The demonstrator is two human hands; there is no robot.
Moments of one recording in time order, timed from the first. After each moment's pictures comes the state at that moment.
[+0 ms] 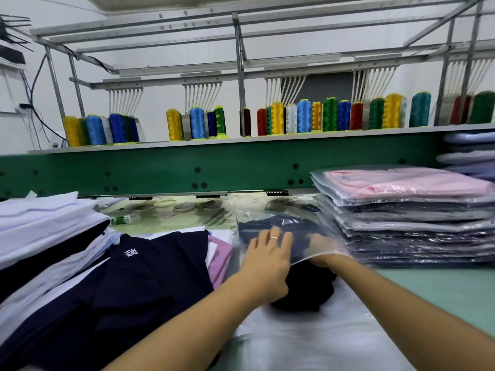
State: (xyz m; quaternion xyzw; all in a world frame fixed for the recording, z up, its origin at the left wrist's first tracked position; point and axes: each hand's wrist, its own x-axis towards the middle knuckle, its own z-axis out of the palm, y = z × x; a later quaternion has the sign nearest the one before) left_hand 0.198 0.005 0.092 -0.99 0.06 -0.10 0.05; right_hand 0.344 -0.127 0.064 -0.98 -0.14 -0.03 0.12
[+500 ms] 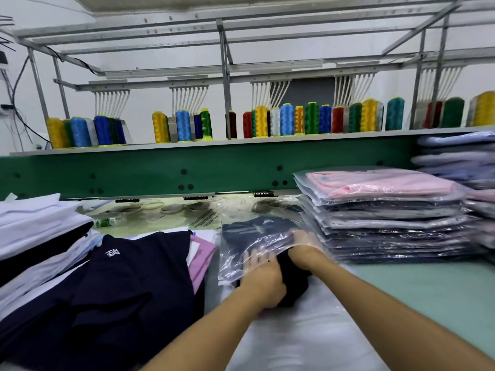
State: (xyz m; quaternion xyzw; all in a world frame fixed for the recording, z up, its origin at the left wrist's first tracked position) left_hand 0.220 -0.029 0.047 -1.00 -0.04 -0.04 -0.01; right_hand 0.321 -0.138 0.064 -0.95 -0.10 -0.07 0.30
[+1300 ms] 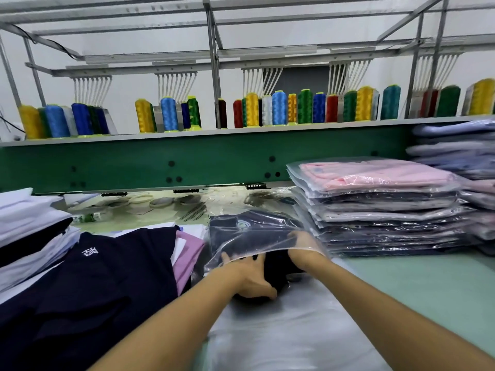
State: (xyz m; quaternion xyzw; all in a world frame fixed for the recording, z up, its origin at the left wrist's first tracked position) left_hand 0.256 -0.001 0.045 -1.00 0.02 0.09 -0.01; right_hand 0.337 -0.151 0.044 -0.95 -0.06 -0.05 0.30
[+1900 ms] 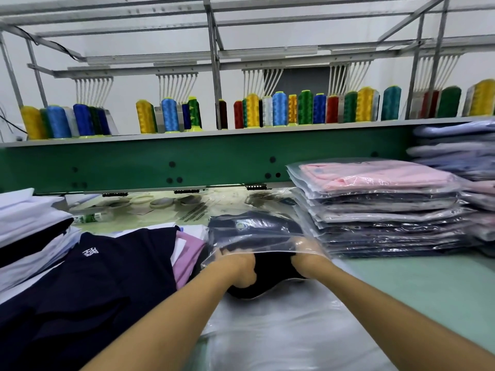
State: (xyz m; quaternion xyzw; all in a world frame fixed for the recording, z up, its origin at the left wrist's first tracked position) left_hand 0.265 0.008 0.059 -0.99 -0.07 0.10 0.04; right_hand 0.333 -0.158 0.040 -0.97 -0.14 -0.05 0.20
